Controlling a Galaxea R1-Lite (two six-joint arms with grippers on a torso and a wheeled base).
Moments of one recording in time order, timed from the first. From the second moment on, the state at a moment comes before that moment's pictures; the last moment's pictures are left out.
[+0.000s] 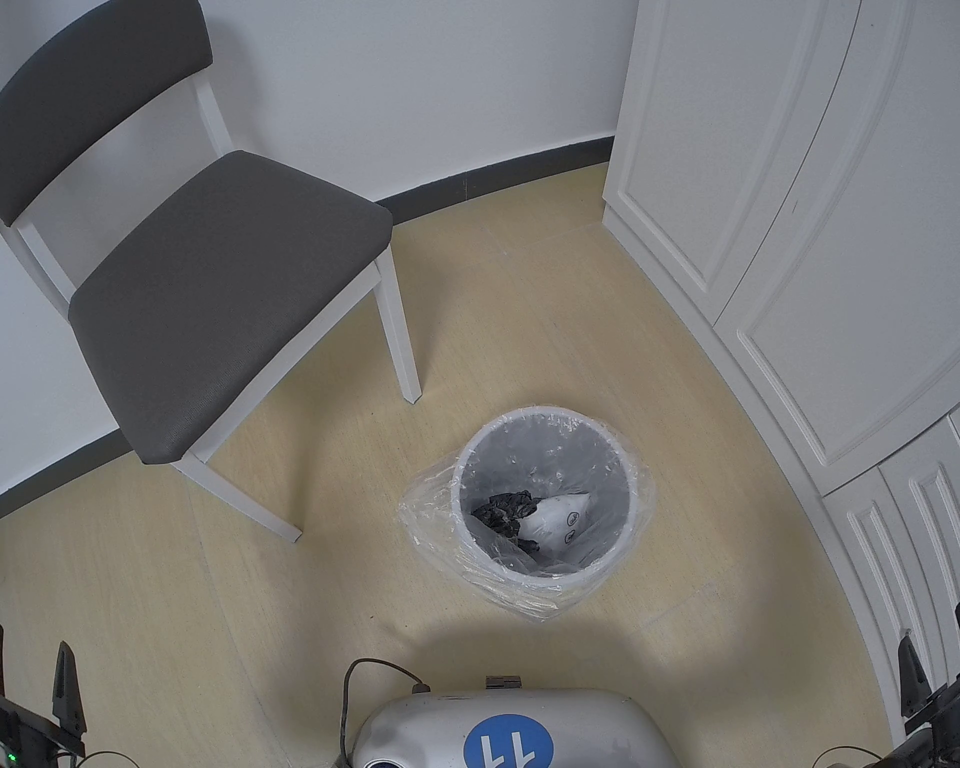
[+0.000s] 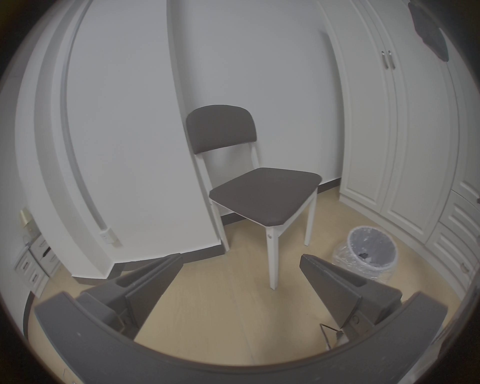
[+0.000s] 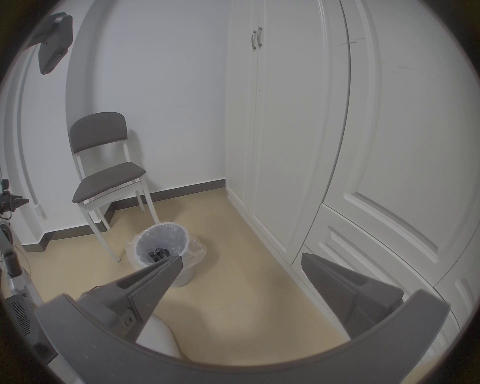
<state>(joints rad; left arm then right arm) -0.01 0.02 -0.02 -0.07 0.24 0.07 0.00 0.02 -0.02 -0.05 -0.05 -0.04</state>
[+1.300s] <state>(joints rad) -0.01 0.02 -0.02 0.02 0.01 0.01 0.00 0.02 -0.02 0.00 0.00 0.00</state>
